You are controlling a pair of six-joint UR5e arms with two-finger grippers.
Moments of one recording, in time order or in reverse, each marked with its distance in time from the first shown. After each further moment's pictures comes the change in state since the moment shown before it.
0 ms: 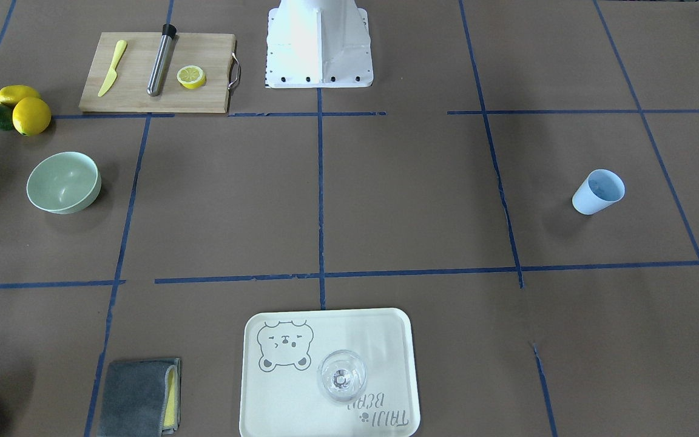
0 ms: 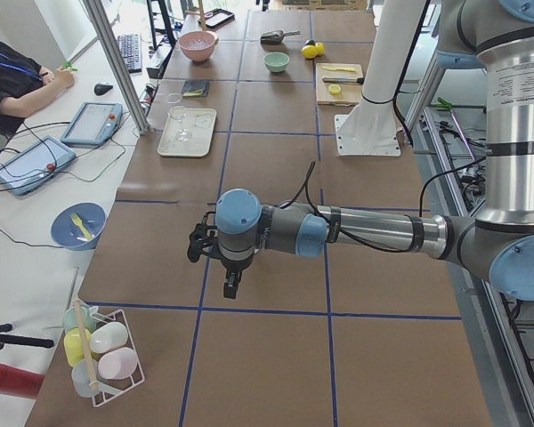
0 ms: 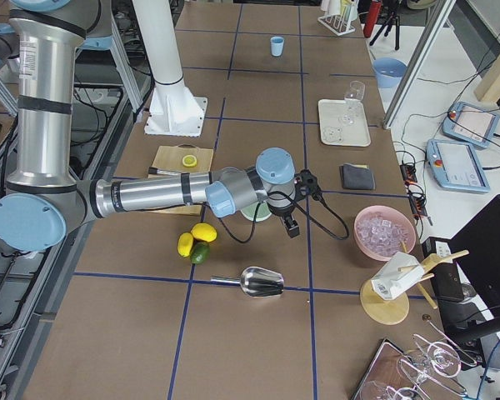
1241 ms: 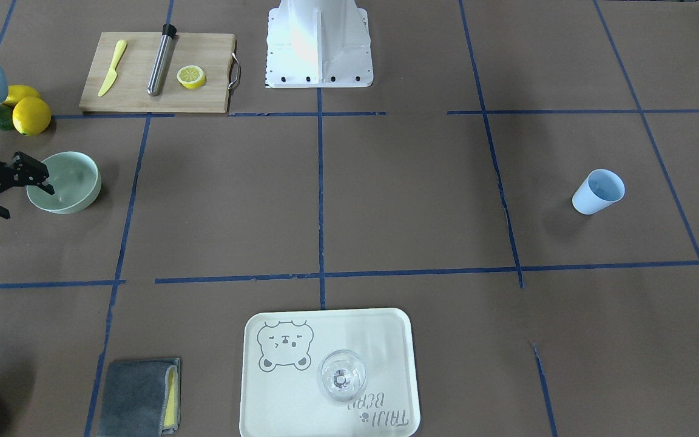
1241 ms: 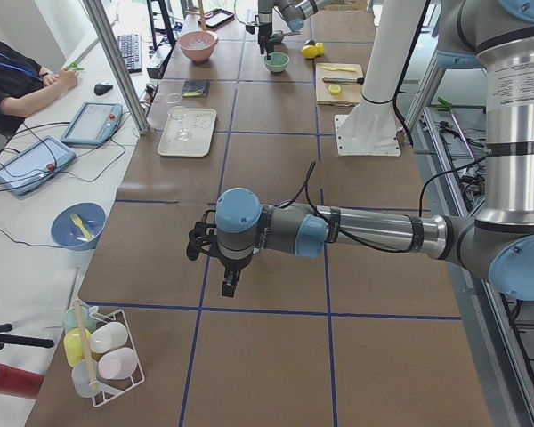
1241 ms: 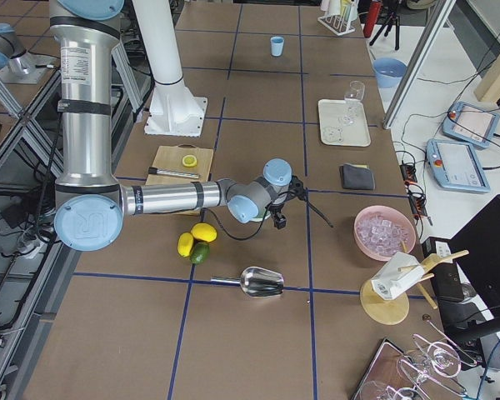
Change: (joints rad) left arm 0.001 -0.001 0.001 -0.021 -0.001 0.000; right arm -0.356 0.091 -0.238 0.327 -0.120 0.345
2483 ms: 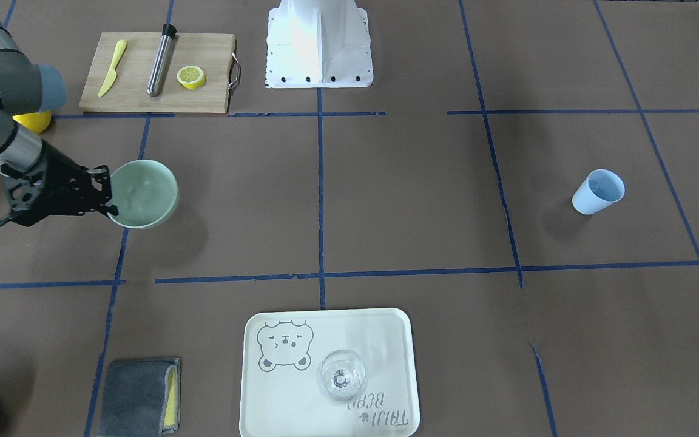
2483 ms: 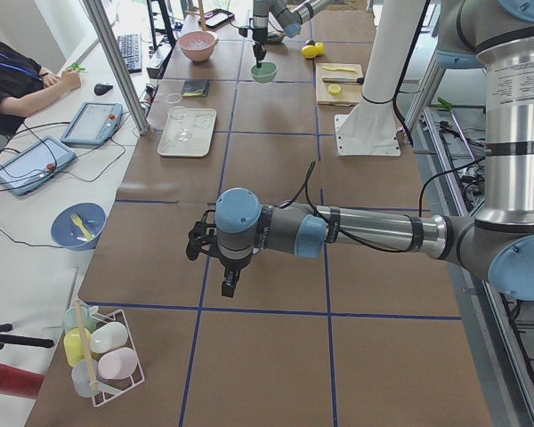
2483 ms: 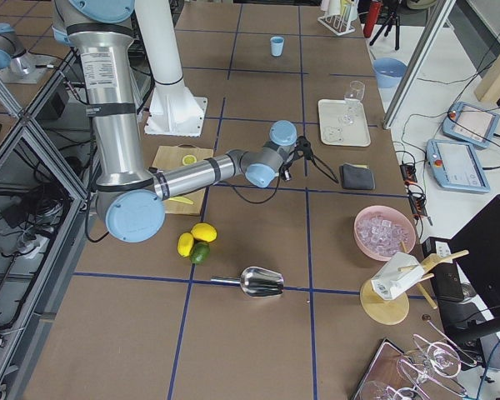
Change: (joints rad) left arm 0.000 0.000 0.001 -0.001 0.000 0.000; right arm -0.140 0.217 0.089 -0.007 -0.070 0.363
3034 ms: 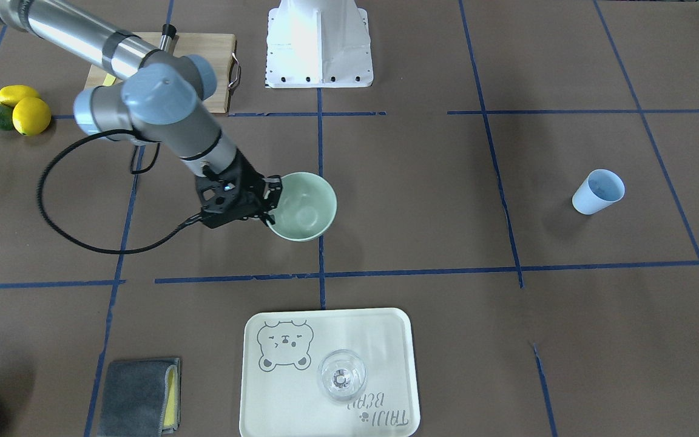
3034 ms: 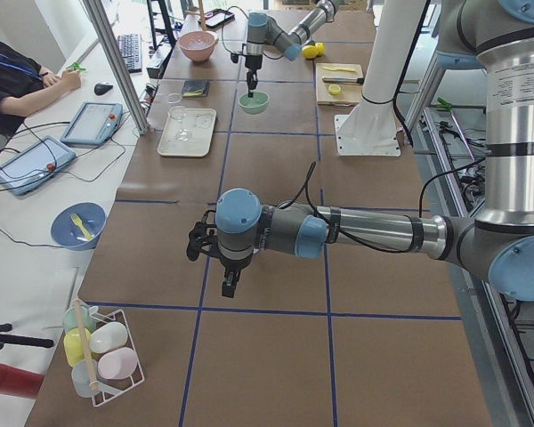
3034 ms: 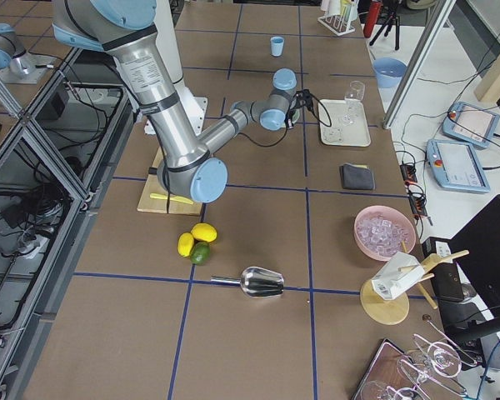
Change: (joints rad) left arm 0.000 0.000 0.000 0.000 0.000 0.000; right arm -0.236 0.483 -0.180 -0.196 -0.295 0.346
